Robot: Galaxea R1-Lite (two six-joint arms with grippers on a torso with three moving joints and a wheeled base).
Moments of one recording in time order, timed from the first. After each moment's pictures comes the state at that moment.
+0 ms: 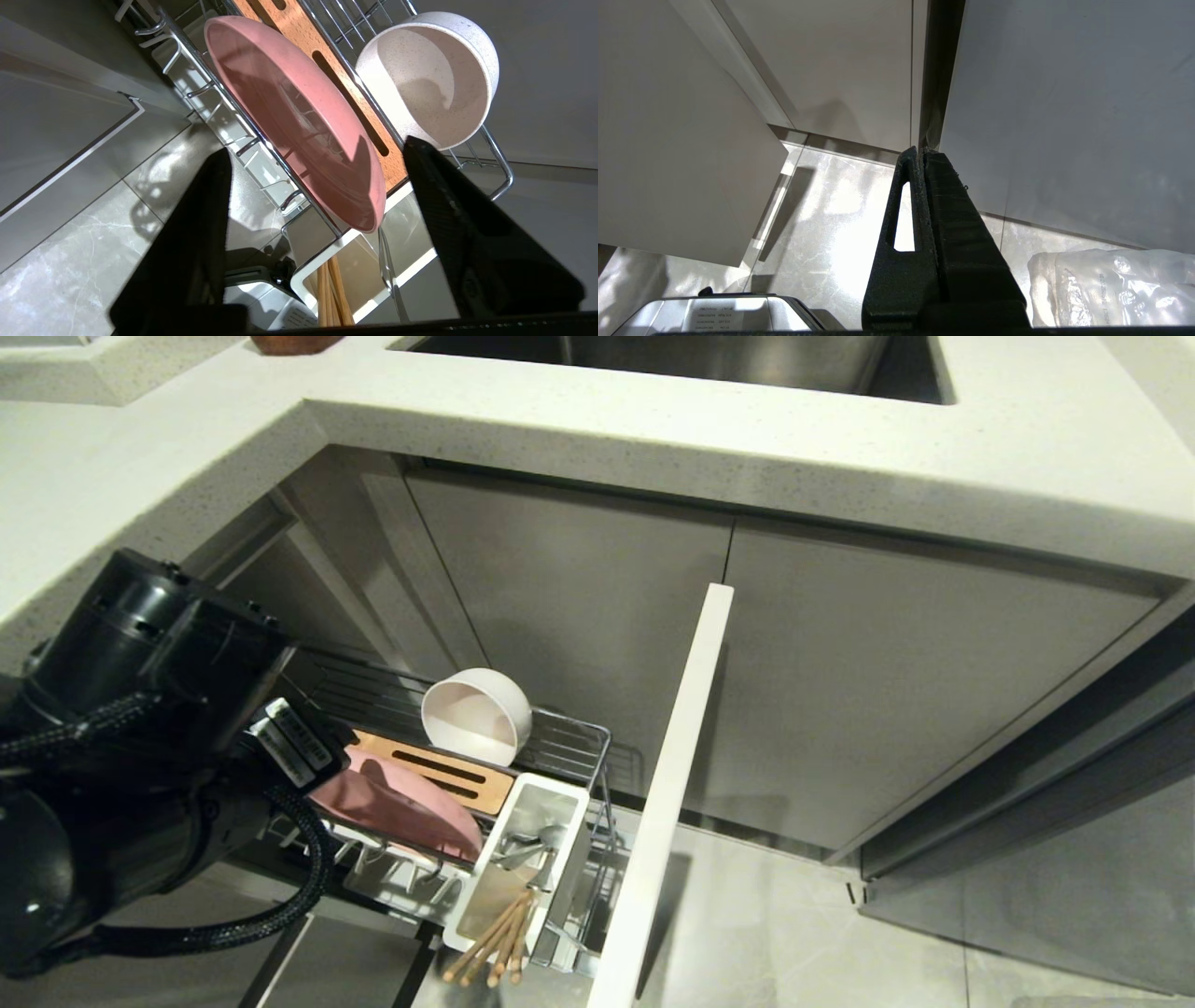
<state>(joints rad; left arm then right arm) -0.74 1.34 -1.10 0.56 0.86 -1.13 0.00 0.00 0.00 0.00 -0.02 0.03</state>
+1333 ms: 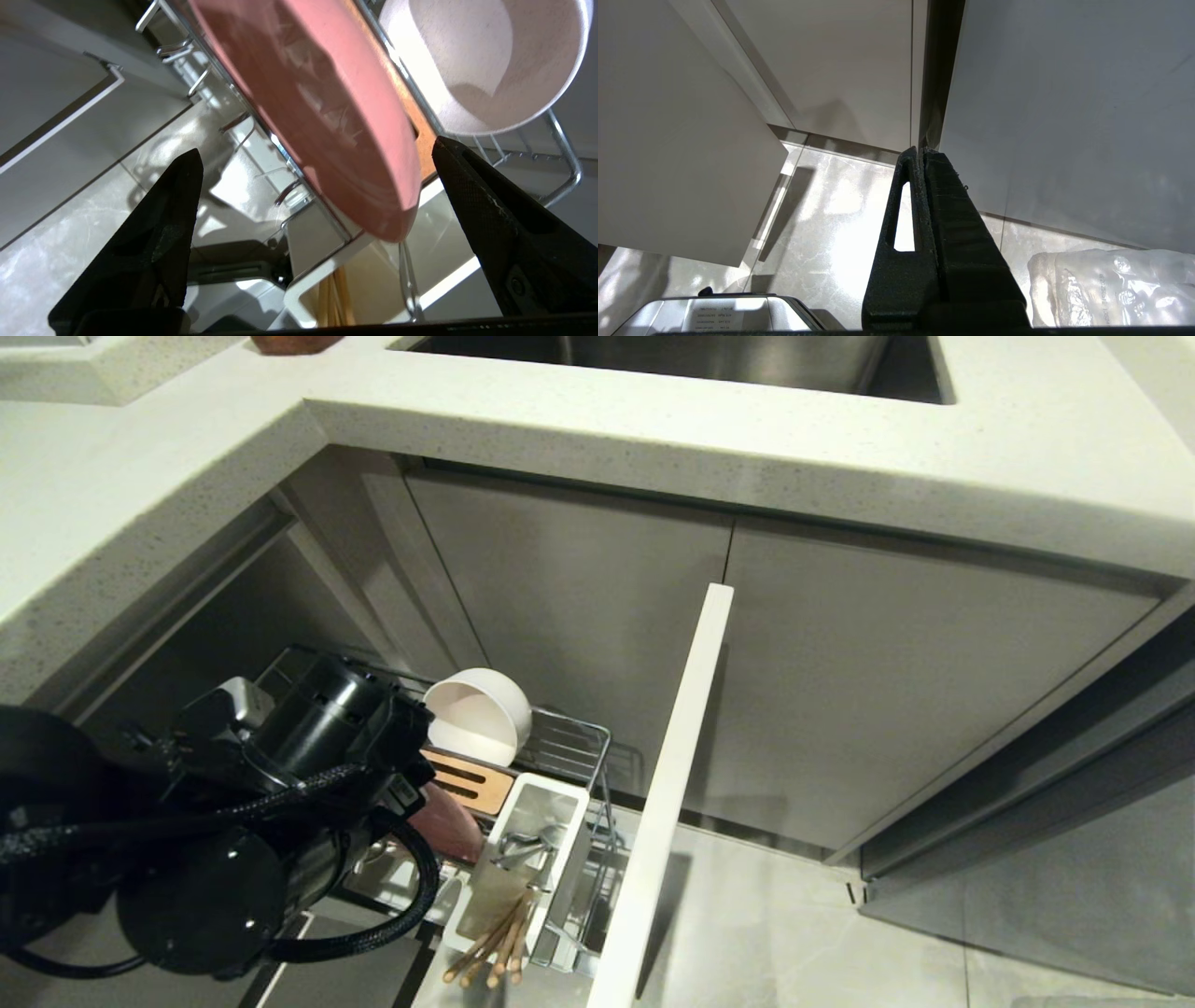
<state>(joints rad) -0.72 1.48 -0.97 0.36 0.84 -1.17 0.00 0.00 0.00 0.00 -0.02 0.03</state>
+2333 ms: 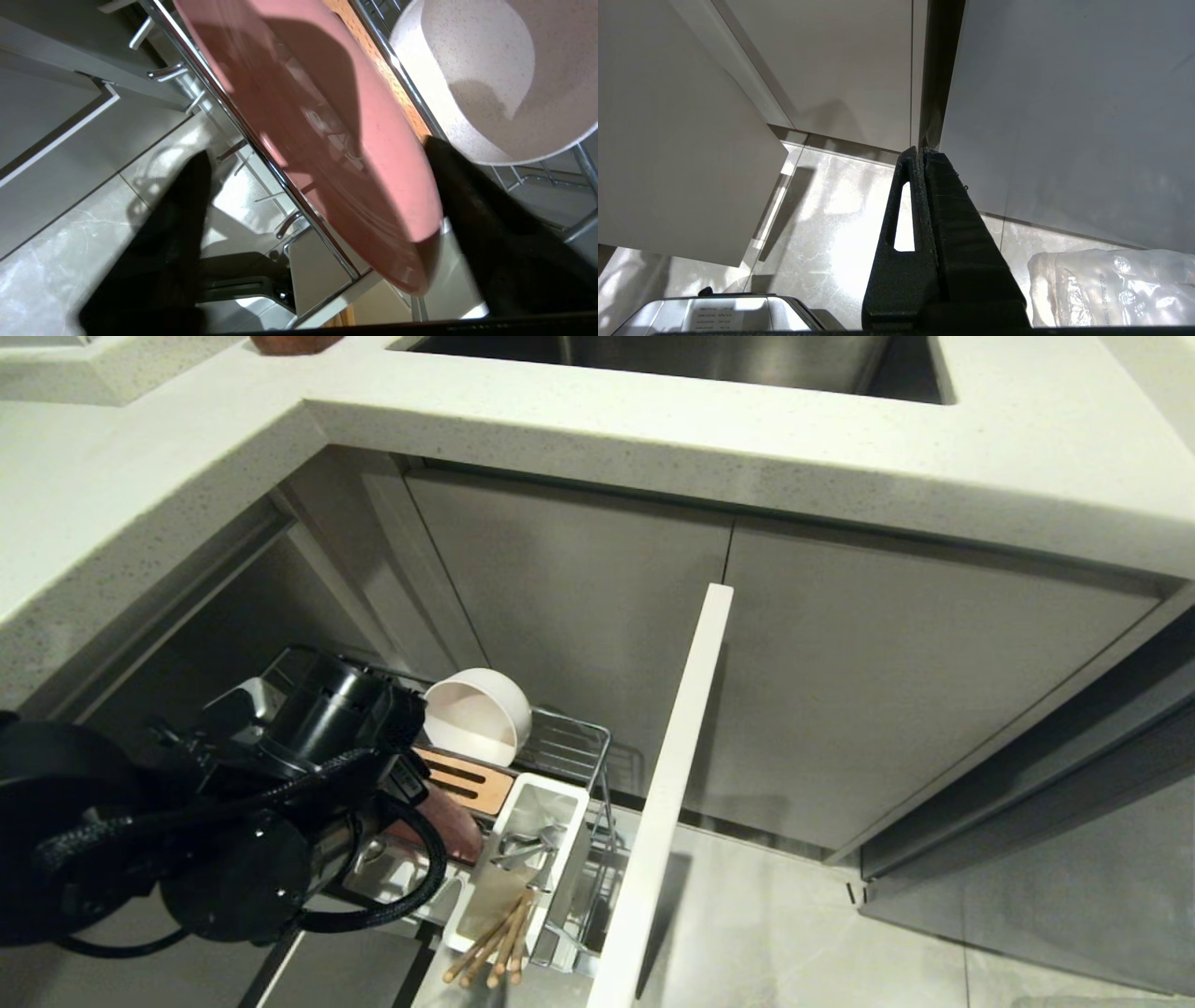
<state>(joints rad) -0.64 1.51 -0.92 0.22 0.79 -1.08 0.00 0.00 0.00 0.00 -0.02 0.03</state>
